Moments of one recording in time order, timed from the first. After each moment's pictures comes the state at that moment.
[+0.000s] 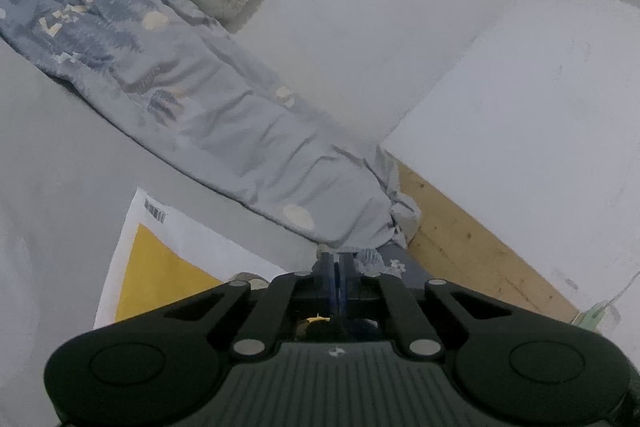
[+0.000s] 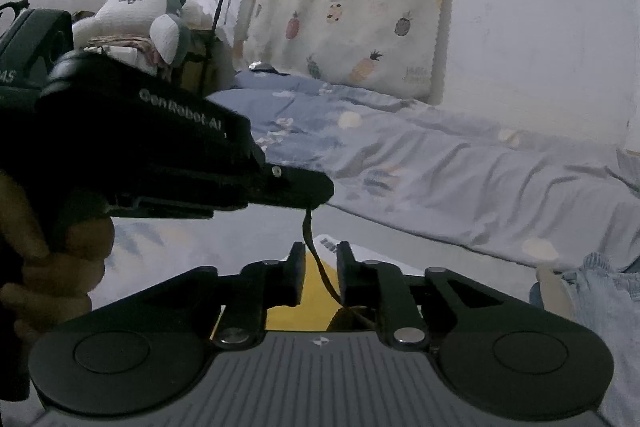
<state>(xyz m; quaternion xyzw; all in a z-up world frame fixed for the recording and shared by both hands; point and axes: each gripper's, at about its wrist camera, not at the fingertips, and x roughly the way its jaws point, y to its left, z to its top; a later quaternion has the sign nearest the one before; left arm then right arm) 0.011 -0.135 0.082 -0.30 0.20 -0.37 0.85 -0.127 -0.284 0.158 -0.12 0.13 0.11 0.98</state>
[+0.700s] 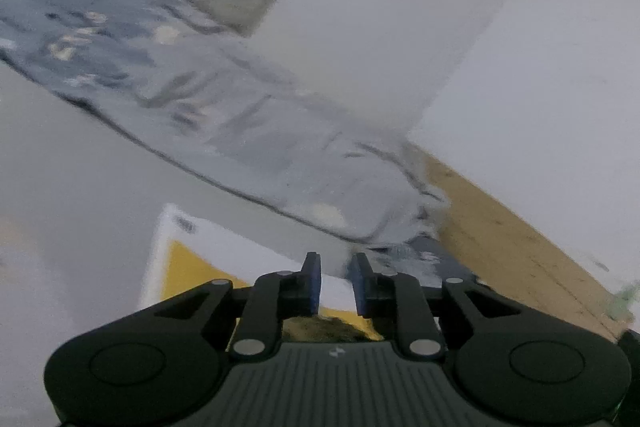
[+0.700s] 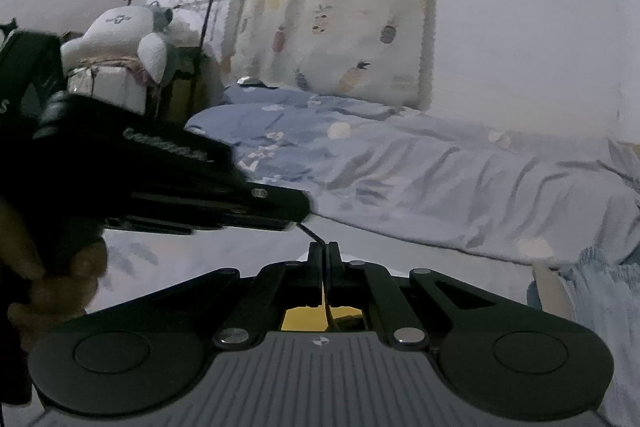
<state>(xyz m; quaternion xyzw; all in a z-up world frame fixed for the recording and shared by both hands) 0.014 -0.121 0.086 -0.27 0.22 -0.32 0.88 -0.125 -0.290 0.161 -0.09 0.12 0.09 0.98</state>
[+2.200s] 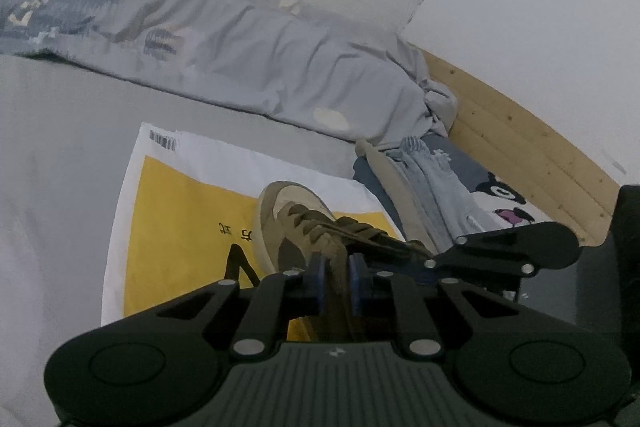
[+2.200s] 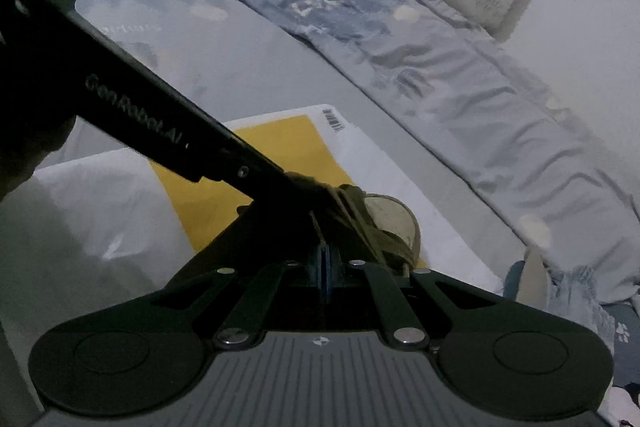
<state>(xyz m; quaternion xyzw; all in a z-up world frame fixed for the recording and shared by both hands) 0.028 -0.179 0.058 -0.16 0.31 -0.38 0.86 -0.089 -0.299 0.118 -0.31 0.30 0.14 0.89</state>
